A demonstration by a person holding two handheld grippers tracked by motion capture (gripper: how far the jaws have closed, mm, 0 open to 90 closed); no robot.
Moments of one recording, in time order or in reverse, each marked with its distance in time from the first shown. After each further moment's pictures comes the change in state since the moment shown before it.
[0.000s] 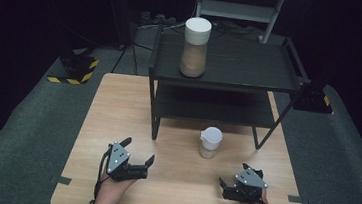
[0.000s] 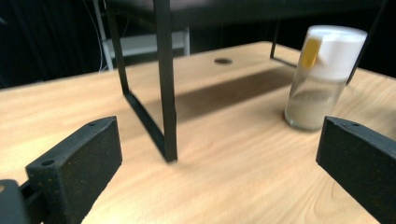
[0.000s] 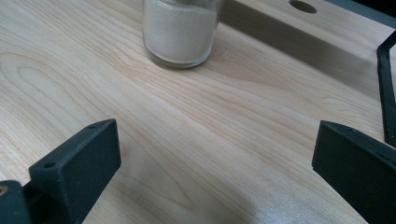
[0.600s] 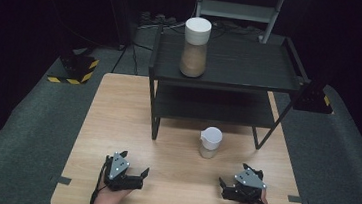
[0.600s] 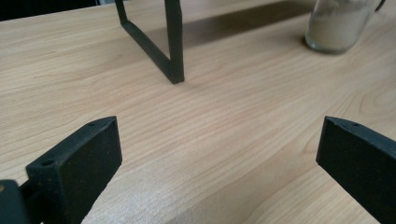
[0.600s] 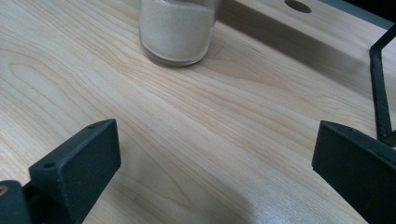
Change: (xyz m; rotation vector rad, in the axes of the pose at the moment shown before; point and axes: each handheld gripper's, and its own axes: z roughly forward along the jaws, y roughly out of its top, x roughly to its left) left arm 0.000 -0.018 0.003 0.170 0.020 0.048; right arm 0.007 0.001 0.000 0.008 -0.030 -0.012
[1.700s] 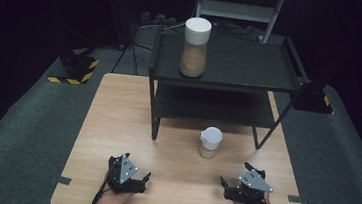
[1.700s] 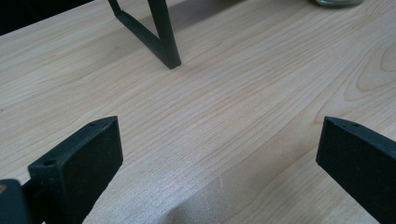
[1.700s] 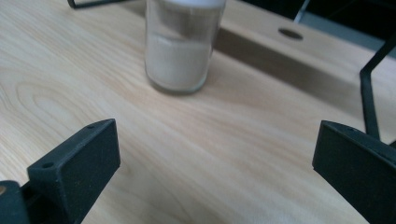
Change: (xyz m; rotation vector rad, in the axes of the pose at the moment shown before) left arm -0.015 0.011 0.005 0.075 0.036 0.131; right arm -0.005 -0.012 -0.010 -0.118 0.018 0.024
